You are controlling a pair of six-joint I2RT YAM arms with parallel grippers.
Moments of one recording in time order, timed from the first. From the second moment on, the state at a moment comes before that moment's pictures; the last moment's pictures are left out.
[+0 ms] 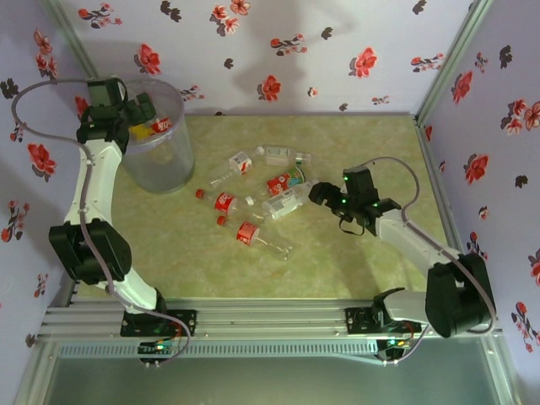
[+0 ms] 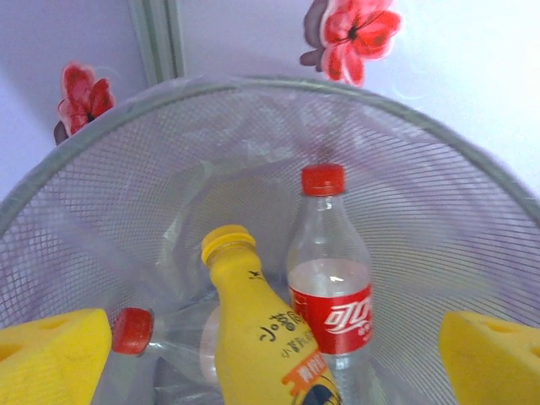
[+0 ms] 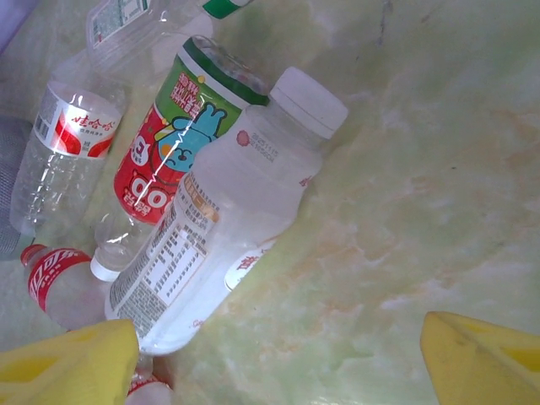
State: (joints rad) left arm 0.05 1.63 1.69 -0.56 -0.15 -0.24; right arm 0.37 1.29 0.76 -0.27 -0.20 0.78
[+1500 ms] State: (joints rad) left arm -0.44 1.18 1.09 -0.57 -0.11 -0.28; right arm 0.48 1.80 0.88 0.16 -0.08 1.08
